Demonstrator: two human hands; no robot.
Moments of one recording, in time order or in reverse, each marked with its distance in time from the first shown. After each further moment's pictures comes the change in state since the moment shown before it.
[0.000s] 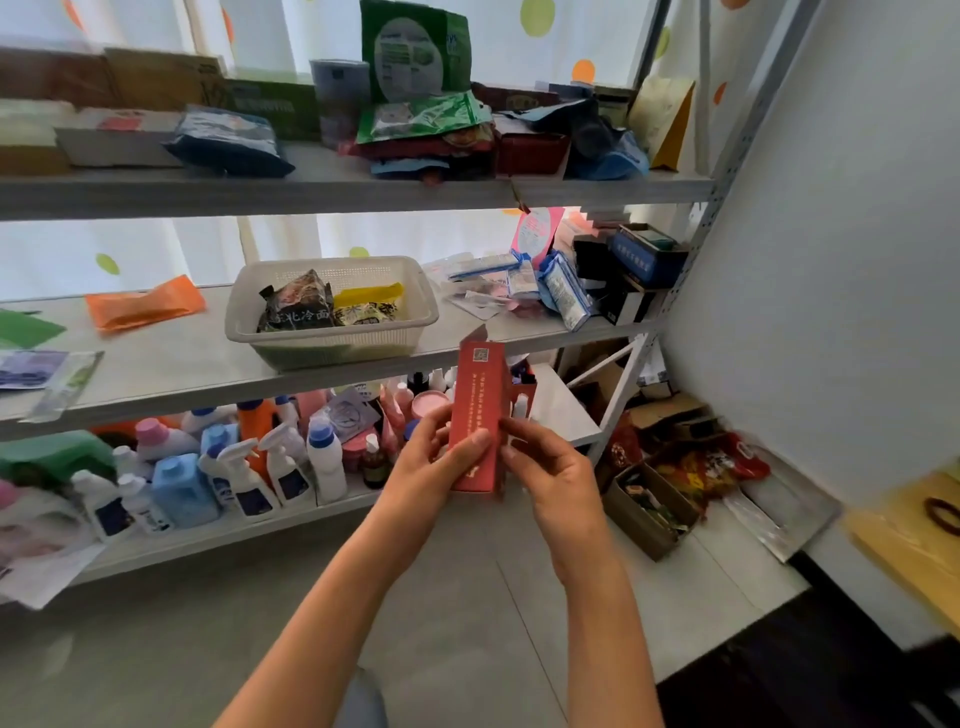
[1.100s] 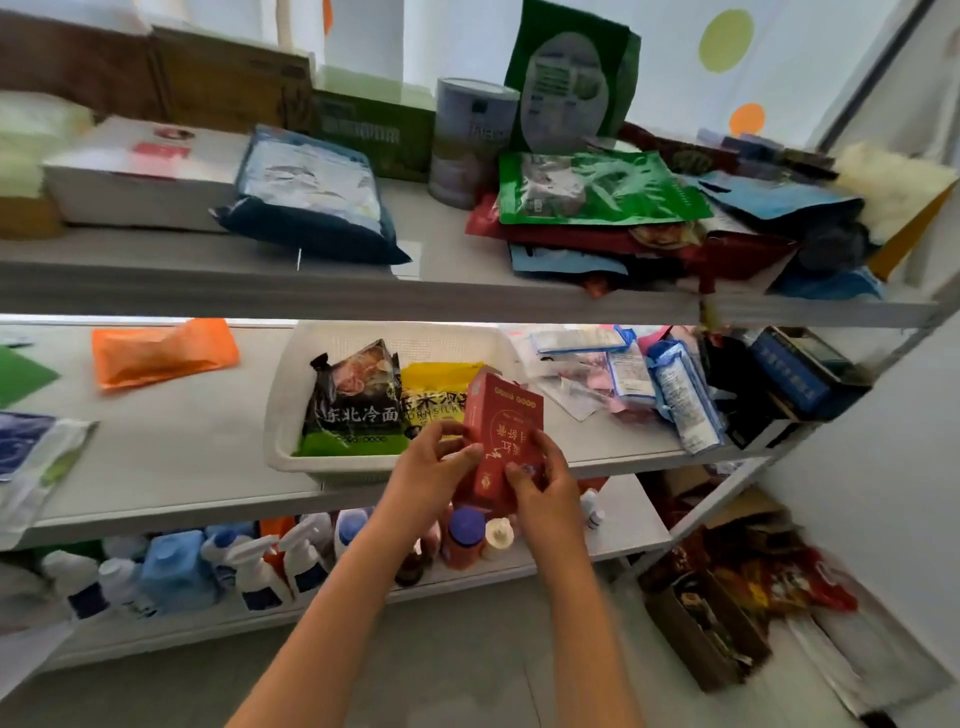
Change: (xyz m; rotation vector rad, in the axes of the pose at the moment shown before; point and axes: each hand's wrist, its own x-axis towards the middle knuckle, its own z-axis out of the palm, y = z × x) left_hand 0.291 0.037 -0.196 0.104 0.222 -0.099; right_hand 0.315 0.045 0.169 -0.279 0.081 0.060
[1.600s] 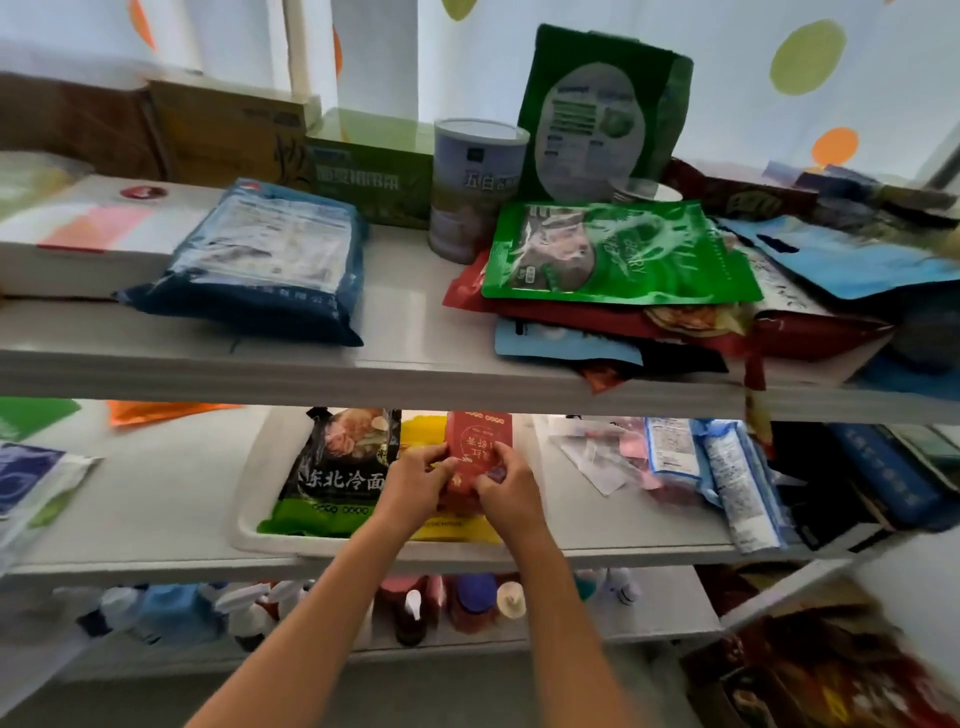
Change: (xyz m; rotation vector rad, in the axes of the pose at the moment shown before) left_hand 0.130 -0.004 0.005 0.565 0.260 0.104; right_hand 0.162 0.008 0.035 -0.299 -0.282 -0.020
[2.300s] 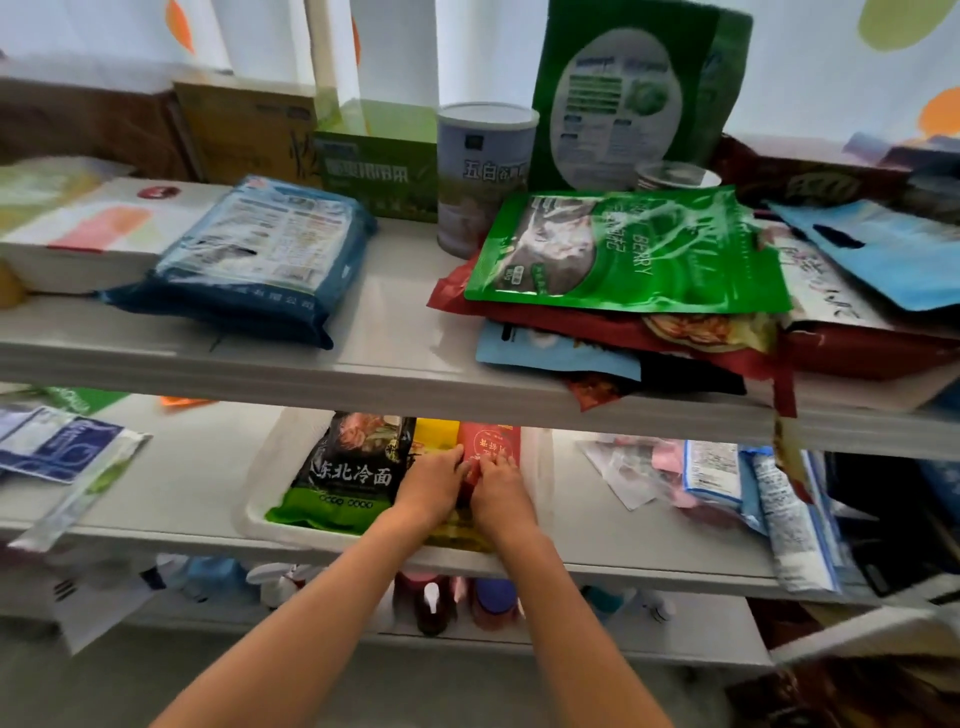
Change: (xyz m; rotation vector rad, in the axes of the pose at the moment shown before) left_hand 0.036 -0.018 0.041 0.542 0.005 0.003; right_hand 0.046 0.026 0.011 -0.634 -0.243 -0.176
